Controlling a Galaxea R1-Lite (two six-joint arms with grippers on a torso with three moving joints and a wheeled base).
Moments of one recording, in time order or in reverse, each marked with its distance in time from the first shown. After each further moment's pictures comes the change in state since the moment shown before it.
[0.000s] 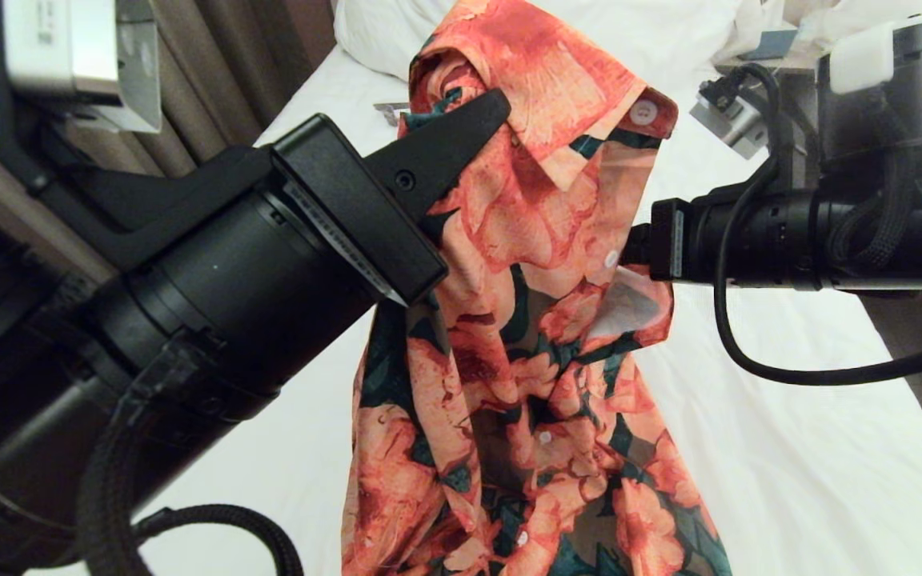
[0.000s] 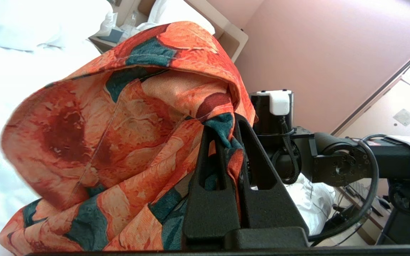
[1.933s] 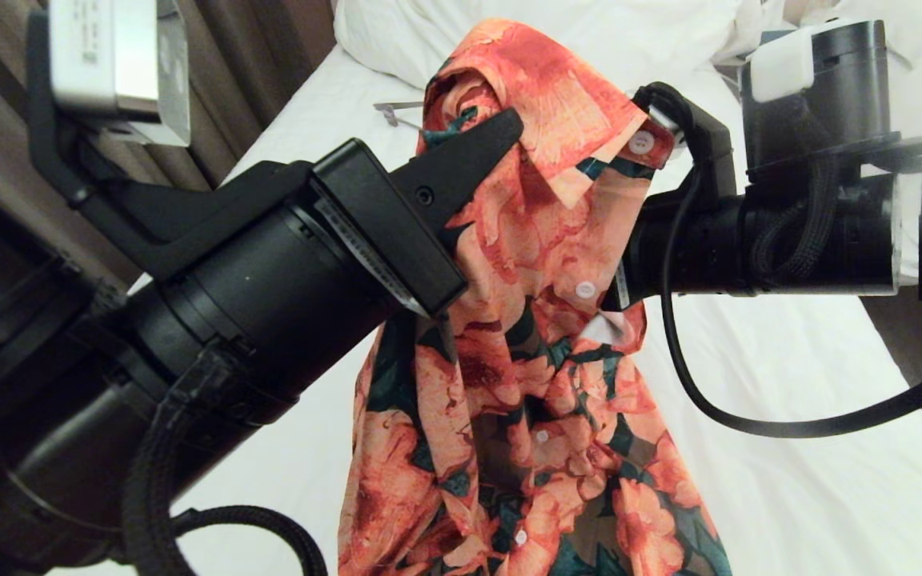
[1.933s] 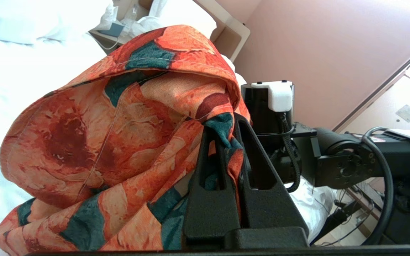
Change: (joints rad) left arm 0.000 0.019 0.000 0.000 0.000 0.000; right arm 0.103 0.076 -0.074 -0.001 -0.097 -0.306
